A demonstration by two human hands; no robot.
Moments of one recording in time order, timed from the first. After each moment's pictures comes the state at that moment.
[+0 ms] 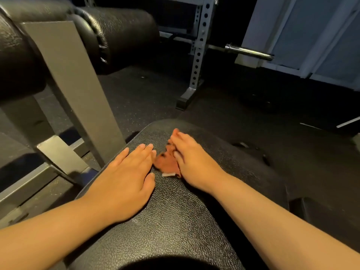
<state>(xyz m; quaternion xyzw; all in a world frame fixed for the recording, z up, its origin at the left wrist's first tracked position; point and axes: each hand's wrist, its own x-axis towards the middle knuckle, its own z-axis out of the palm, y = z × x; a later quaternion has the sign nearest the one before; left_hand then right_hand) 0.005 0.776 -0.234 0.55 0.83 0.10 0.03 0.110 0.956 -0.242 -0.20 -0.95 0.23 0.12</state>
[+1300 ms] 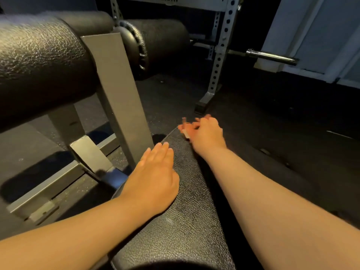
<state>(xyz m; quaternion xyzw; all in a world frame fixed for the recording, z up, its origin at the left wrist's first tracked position) -0.001 0.777 -0.236 0.48 0.87 0.14 0.02 0.021 0.966 -0.221 -0.41 -0.86 0.25 0.17</state>
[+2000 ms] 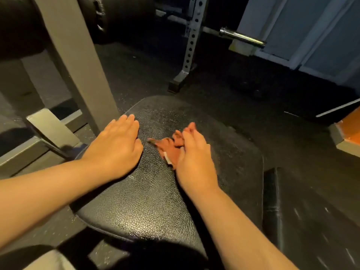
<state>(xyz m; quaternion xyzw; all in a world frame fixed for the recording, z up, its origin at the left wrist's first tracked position) 0.009 0.769 -0.230 0.50 0.86 0.10 0.02 0.170 0.879 -0.242 -0.40 -0.87 0.24 0.19</state>
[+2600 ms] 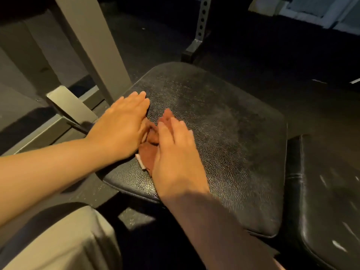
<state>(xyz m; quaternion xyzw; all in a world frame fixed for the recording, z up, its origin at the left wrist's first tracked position) 0.017 0.733 -0.232 0.54 0.84 0.12 0.02 0.175 0.785 -0.240 -0.30 -0.91 0.25 0.12</state>
